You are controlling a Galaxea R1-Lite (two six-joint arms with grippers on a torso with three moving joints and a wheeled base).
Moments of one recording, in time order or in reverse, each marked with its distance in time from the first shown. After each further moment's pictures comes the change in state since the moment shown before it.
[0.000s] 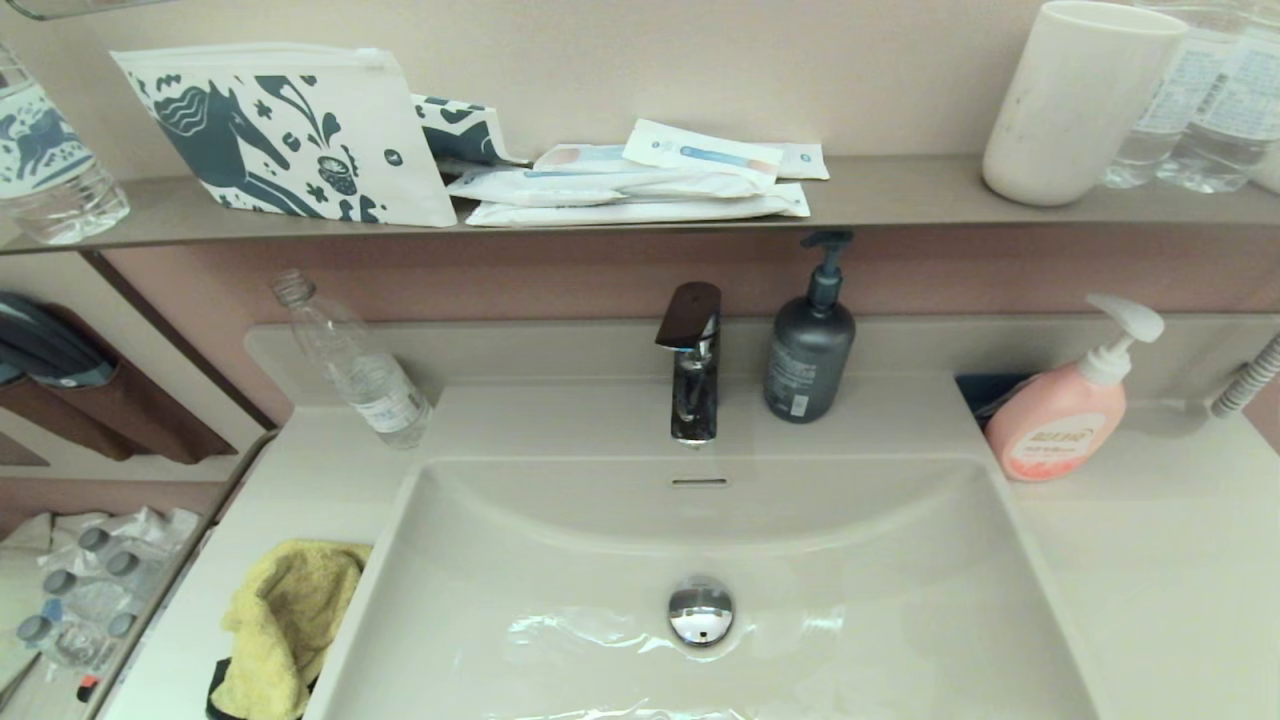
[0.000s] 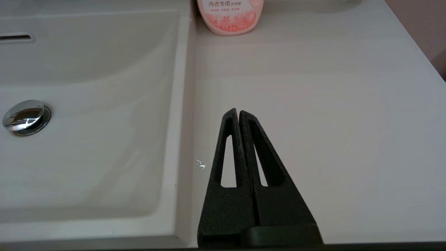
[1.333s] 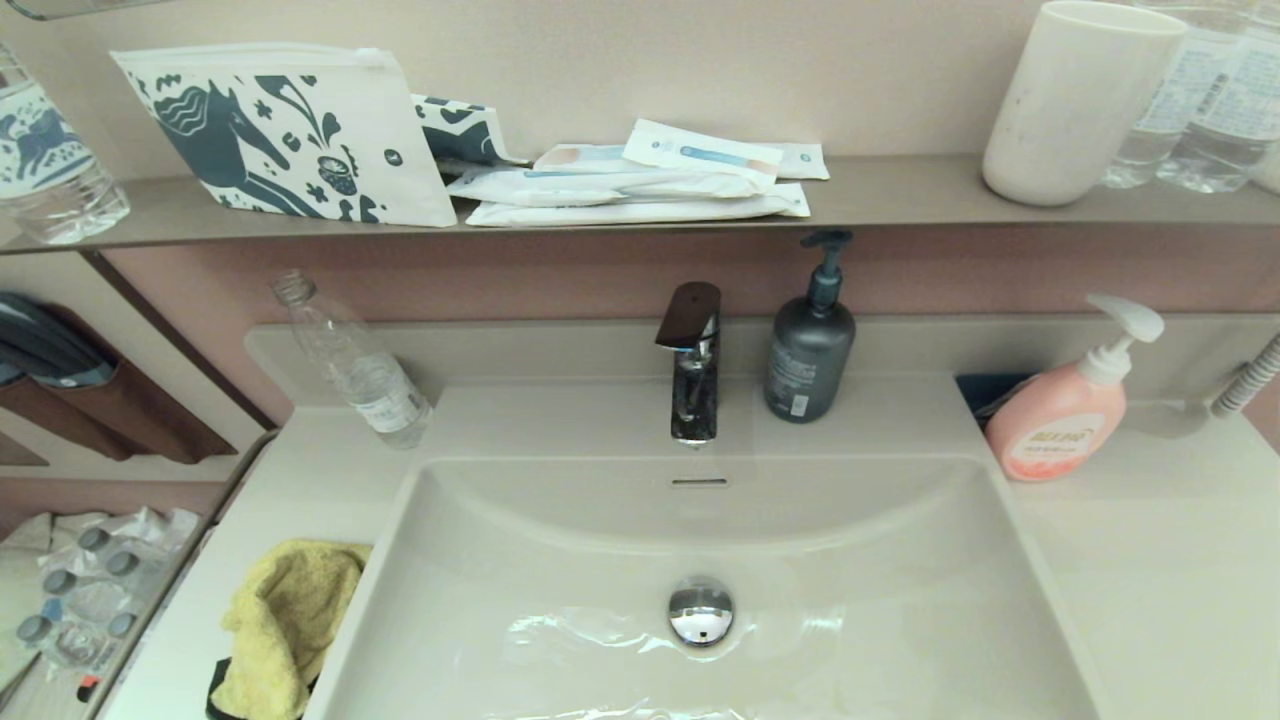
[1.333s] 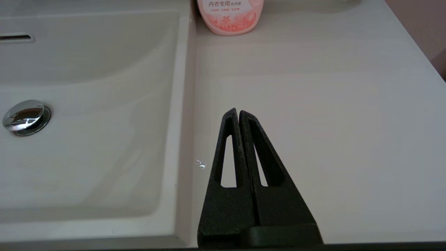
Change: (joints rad) left arm 0.000 0.000 0.000 0.000 0.000 0.000; right arm 0.000 0.000 0.000 0.000 0.000 0.000
